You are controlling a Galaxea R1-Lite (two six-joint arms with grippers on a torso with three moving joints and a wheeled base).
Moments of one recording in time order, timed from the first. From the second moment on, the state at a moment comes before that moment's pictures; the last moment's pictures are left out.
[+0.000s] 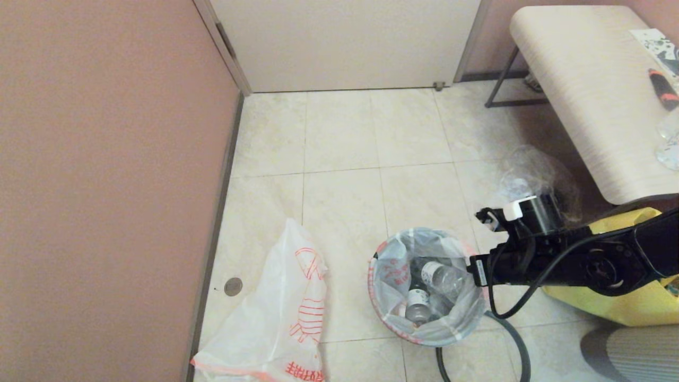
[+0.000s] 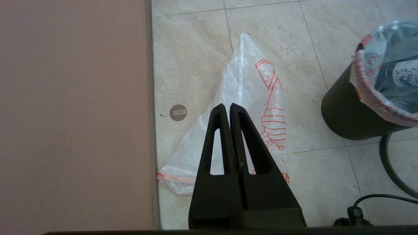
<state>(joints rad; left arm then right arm) 0.00 0.00 0.00 0.00 -0.01 0.05 0.31 1.93 -0.96 -0.21 0.05 0.13</state>
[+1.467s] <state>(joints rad) 0.00 0.00 0.00 0.00 -0.01 0.05 0.43 2.27 -1.27 -0.17 0.05 0.22</state>
